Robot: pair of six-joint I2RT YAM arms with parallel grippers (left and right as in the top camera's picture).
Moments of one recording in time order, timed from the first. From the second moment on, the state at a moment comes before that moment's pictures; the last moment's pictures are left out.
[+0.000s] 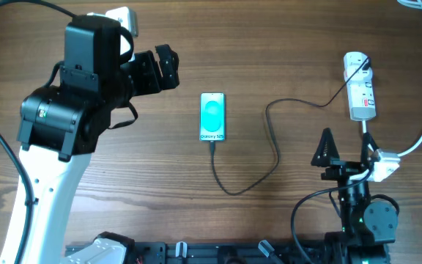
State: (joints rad) left arm -0.30 1.35 1.70 -1.07 0.05 -0.43; right arm 0.07 0.02 0.12 -0.05 0.08 0.29
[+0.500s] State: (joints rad) left arm -0.30 1.35 1.70 -1.07 0.05 -0.43; right arm 0.07 0.02 0.01 0.03 0.07 0.23
